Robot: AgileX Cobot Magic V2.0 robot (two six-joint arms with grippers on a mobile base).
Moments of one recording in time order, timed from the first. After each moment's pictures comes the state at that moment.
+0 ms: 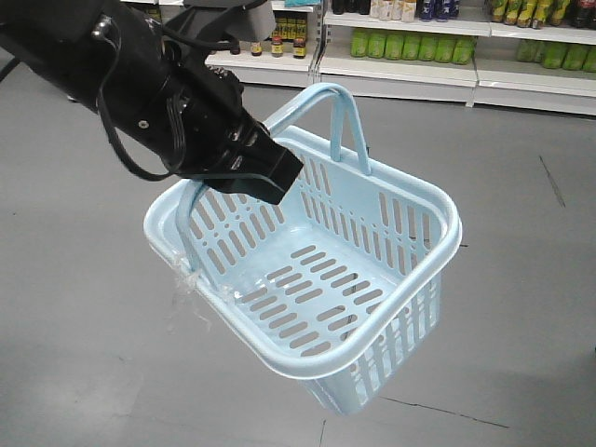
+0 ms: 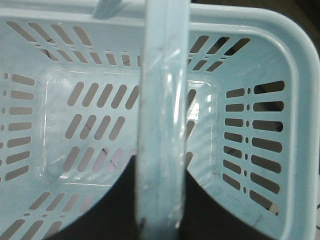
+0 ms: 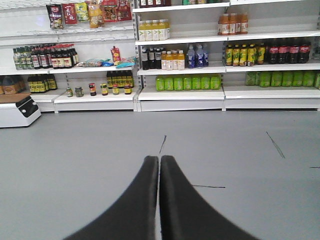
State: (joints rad) left arm -0.62 1.61 -1.81 -0.33 1.28 0.09; right arm -0.06 -0.01 0.03 -0.07 0.13 0.14
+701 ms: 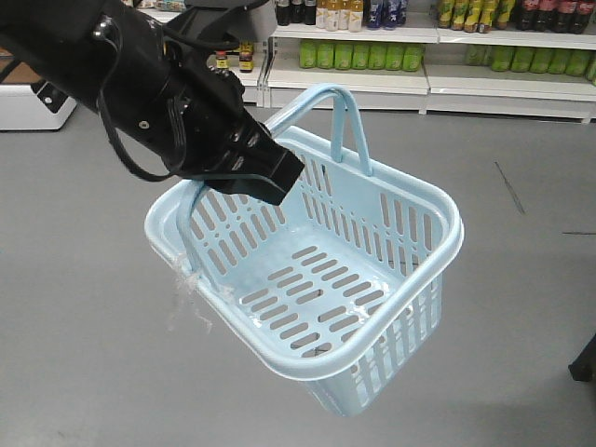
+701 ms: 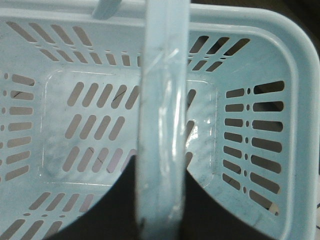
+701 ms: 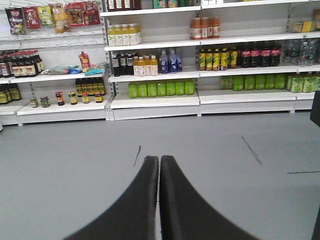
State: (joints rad) left arm -0.62 1.61 -1.81 -0.33 1.28 0.09; right arm -0.06 -0.01 0.03 -0.07 0.13 0.14
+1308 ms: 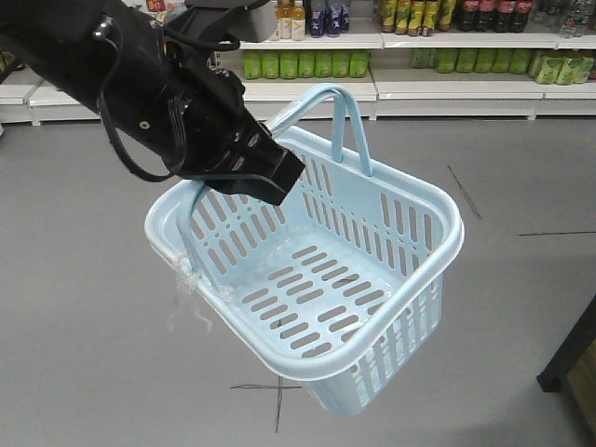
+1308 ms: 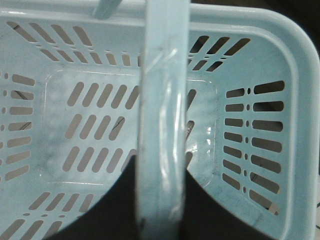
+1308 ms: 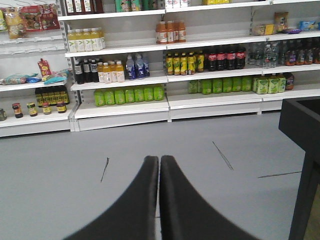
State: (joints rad) left arm -0.62 1.61 -1.81 -0.33 1.28 0.09; right arm -0.06 -0.01 0.03 -0.07 0.13 0.14
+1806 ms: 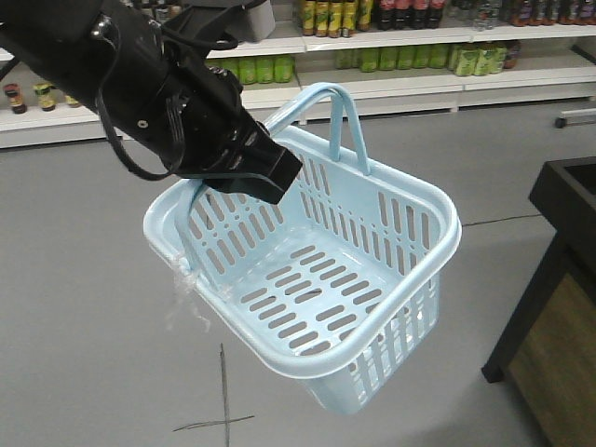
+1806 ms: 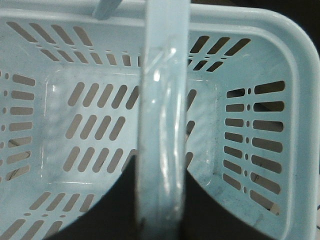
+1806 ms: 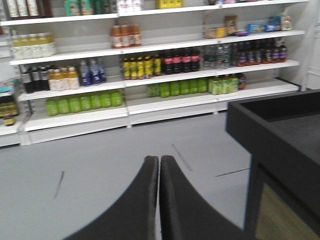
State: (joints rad) left arm -0.61 1.61 -1.81 -0.32 1.28 0.09; right arm -0.06 -0.01 0.03 -0.07 0.13 0.14
